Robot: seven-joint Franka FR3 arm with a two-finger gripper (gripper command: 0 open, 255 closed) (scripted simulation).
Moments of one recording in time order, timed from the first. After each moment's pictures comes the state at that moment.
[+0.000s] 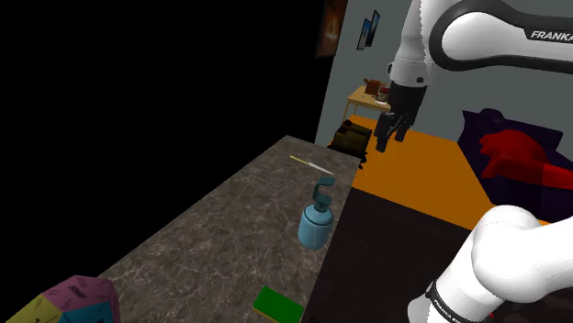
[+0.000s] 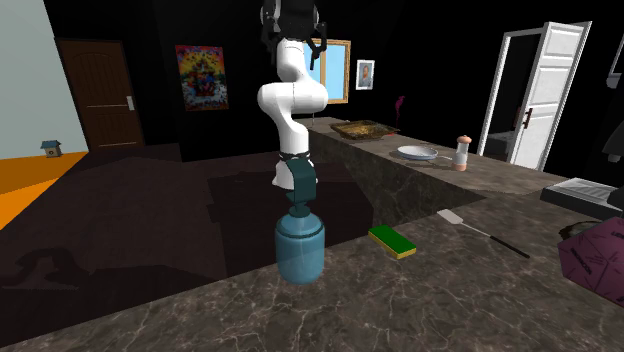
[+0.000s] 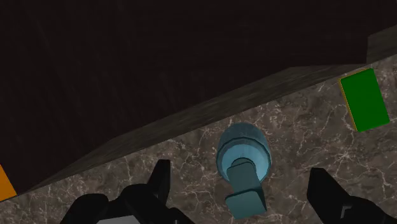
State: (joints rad) arm 0.02 -0.76 0.03 -2.34 -0.09 1.54 0.13
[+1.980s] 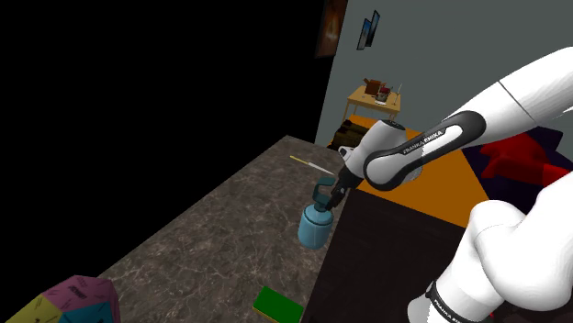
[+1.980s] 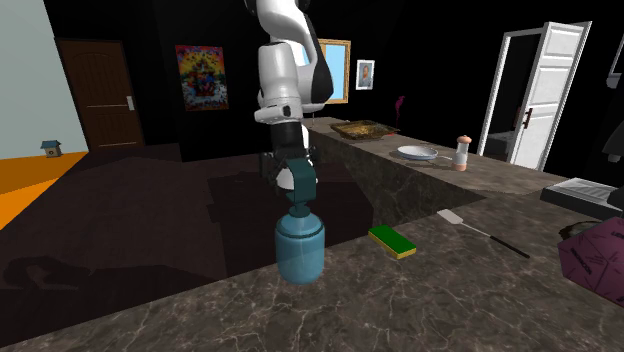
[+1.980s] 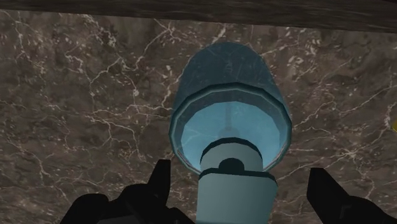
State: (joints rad) arm 0.32 -0.31 -0.43 -2.86 0.02 2.84 -0.51
